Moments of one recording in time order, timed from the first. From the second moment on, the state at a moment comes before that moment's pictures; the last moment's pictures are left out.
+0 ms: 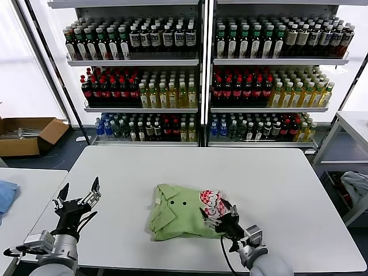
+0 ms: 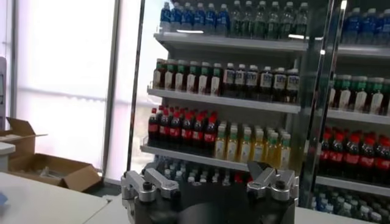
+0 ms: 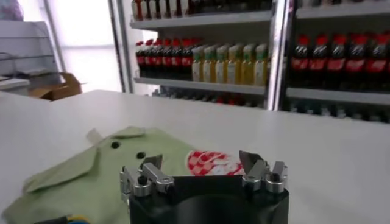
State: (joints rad) left arm 1.53 -1.33 -0.72 -2.27 -0.45 0.30 -0.20; right arm -1.34 1.22 0.28 1.99 0.26 -0.37 -0.12
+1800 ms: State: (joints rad) left arm 1.57 -1.29 -0.92 -2.20 -0.48 0.33 0.32; right arm -1.62 1.30 0.77 2.16 0.33 -0.13 -0.25
